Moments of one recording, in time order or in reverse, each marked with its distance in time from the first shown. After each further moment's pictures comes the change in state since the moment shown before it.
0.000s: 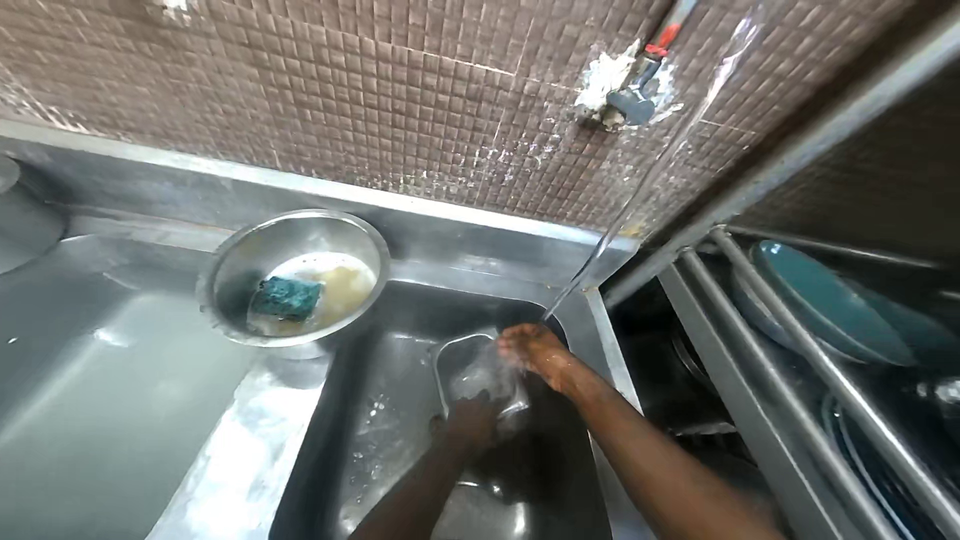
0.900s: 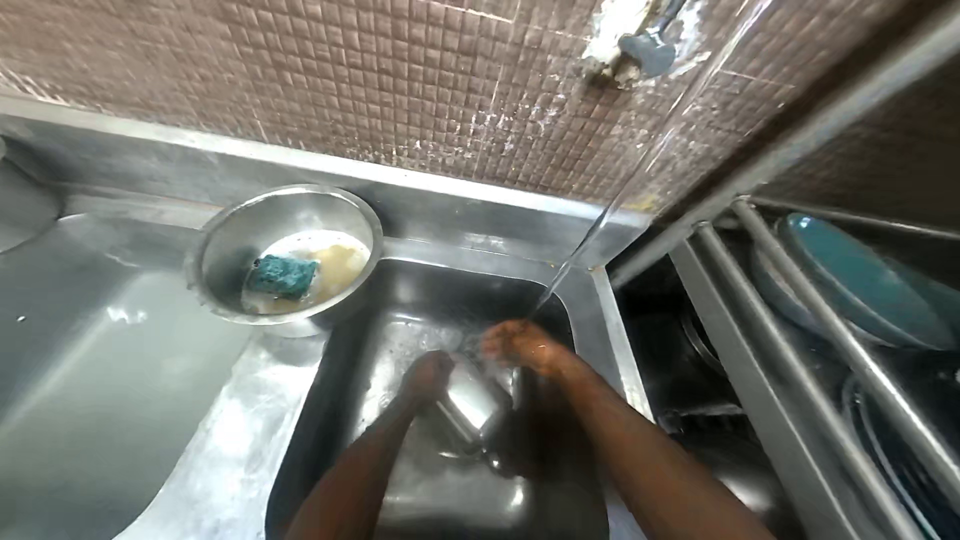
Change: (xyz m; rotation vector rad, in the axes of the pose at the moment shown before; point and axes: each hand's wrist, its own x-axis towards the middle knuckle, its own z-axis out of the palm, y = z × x) left_hand -0.005 -0.079 -0.015 -0.450 0.162 -0.254; right_hand 0.011 0.030 0.005 -0.109 -0.201 0.058
